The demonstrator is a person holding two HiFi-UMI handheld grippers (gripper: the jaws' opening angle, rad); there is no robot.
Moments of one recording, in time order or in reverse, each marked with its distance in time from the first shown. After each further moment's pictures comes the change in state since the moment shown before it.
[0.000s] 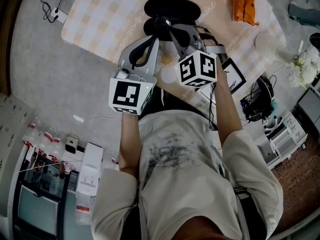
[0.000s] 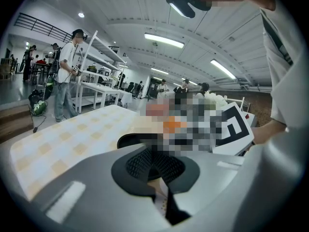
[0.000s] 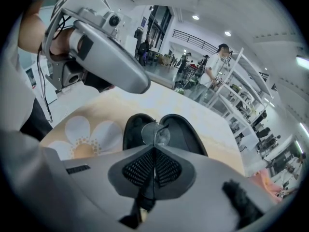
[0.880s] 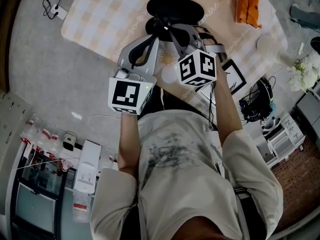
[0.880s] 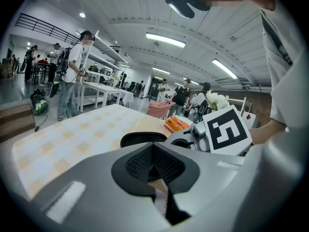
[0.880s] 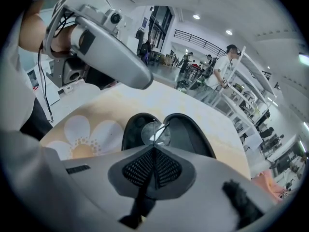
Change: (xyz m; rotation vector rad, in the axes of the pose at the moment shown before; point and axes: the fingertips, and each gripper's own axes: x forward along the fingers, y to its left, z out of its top) left arm -0.001 0.005 -0.003 -0.001 0.003 0.010; right arm 0.011 0.007 -0.001 -0.002 -0.008 0.034
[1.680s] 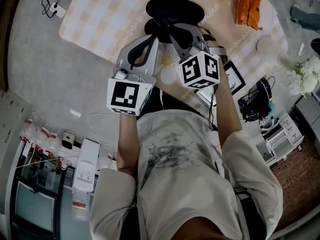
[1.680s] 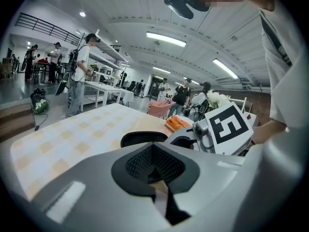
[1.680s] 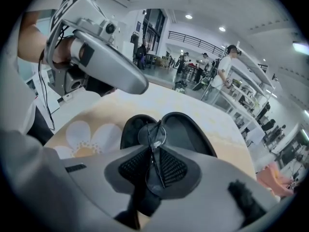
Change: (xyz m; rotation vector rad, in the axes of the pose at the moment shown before) left arm 0.005 0.002 0.001 -0.001 0.006 -0.002; right arm -0.005 -0.005 -0.001 0.072 -0.029 0.016
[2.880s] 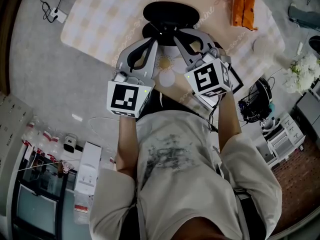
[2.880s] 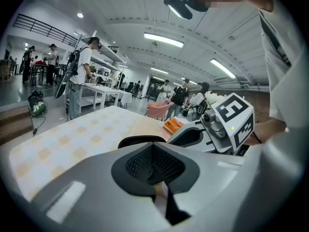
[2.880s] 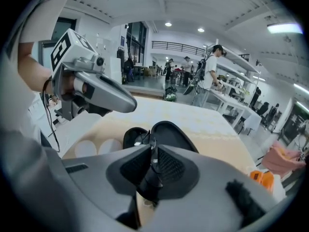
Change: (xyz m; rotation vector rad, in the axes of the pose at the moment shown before) left arm 0.001 -0.005 0.012 0.020 -0.009 -0.014; right arm -0.043 -0.023 0.009 0.185 -0.110 -0.031
